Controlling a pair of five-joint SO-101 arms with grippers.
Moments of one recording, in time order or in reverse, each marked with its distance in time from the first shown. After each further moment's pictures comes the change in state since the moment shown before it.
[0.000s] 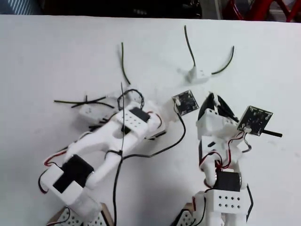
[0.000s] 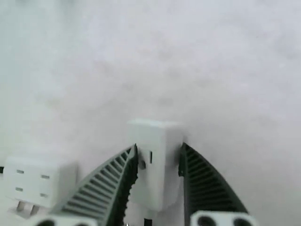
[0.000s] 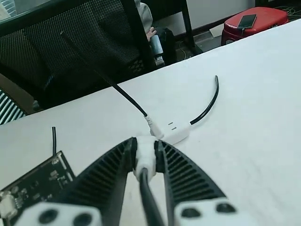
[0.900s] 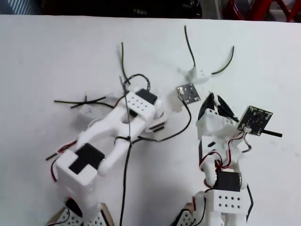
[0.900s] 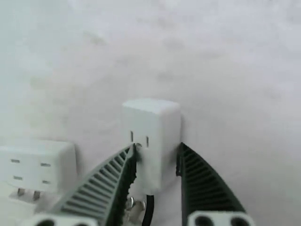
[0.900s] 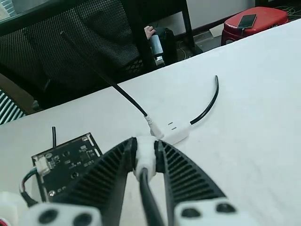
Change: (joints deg) left arm -1.6 12.7 -22.4 24.5 -2.3; right arm -0.1 0.0 0.0 0.0 0.0
